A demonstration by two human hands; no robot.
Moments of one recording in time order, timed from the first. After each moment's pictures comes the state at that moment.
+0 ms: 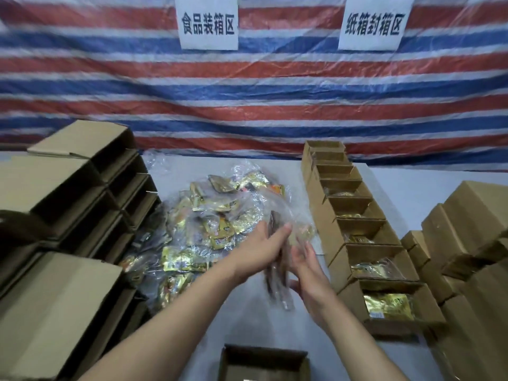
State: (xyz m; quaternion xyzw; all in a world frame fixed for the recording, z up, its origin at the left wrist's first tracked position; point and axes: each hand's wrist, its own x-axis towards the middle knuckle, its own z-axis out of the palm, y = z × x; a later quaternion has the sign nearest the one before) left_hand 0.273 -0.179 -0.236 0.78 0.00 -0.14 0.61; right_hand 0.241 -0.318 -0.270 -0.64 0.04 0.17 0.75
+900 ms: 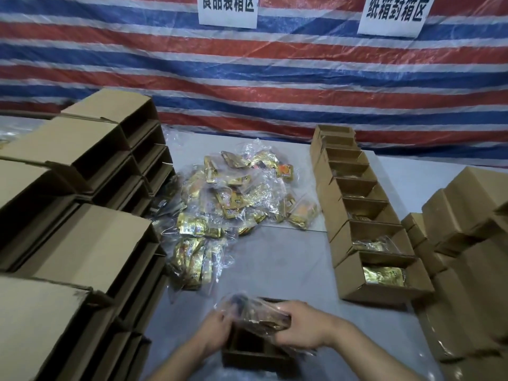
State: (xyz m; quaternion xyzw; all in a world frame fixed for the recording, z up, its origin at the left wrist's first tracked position) left_hand 0.101 -0.115 -0.416 0.83 0.11 -0.21 0.50; right_hand 0.152 -0.337 -0.337 -0.81 -0.21 0.41 0.36
